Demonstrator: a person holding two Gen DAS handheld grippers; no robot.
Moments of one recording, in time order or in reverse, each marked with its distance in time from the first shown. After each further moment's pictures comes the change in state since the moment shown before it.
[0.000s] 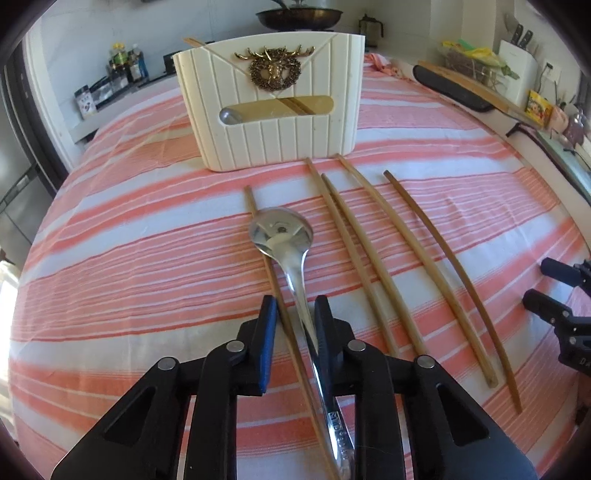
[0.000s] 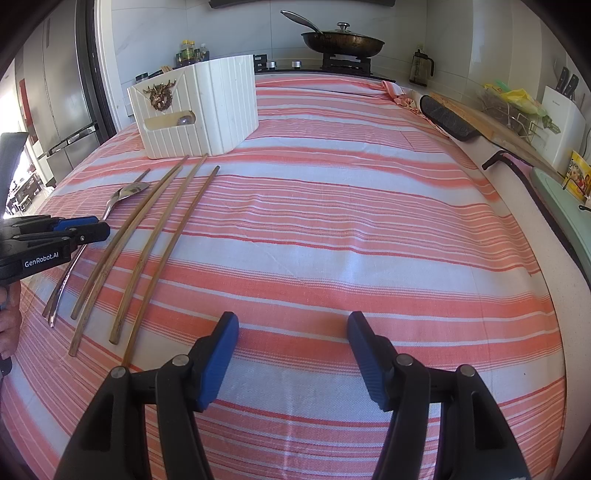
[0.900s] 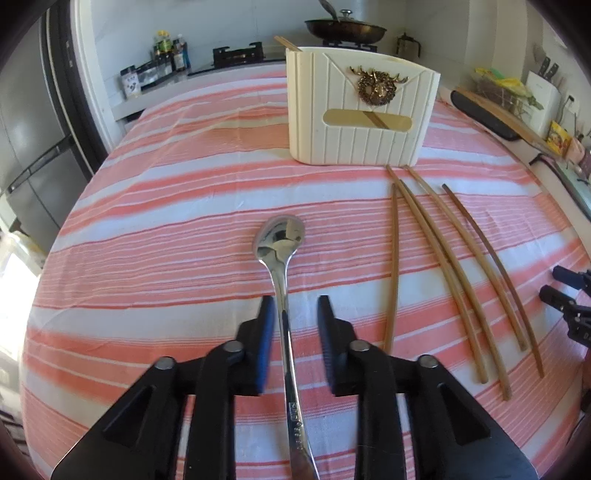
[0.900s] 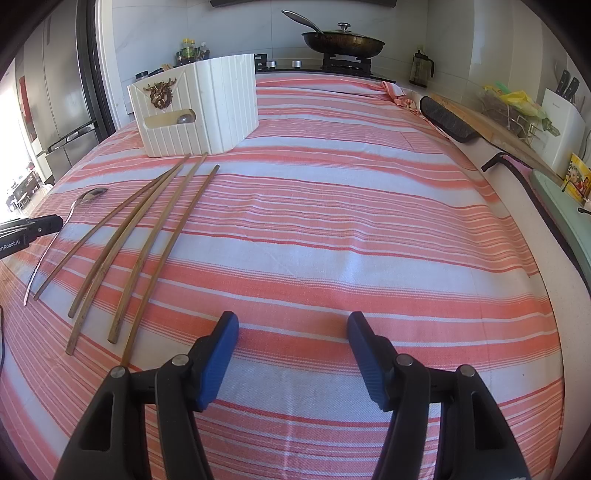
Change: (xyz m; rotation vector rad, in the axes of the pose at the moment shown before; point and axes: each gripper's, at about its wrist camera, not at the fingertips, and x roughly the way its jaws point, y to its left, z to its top) left arm -0.026 0.067 -0.023 -0.102 -0.021 0.063; right arm 0.000 0.001 0.001 -0.004 0.002 -0.007
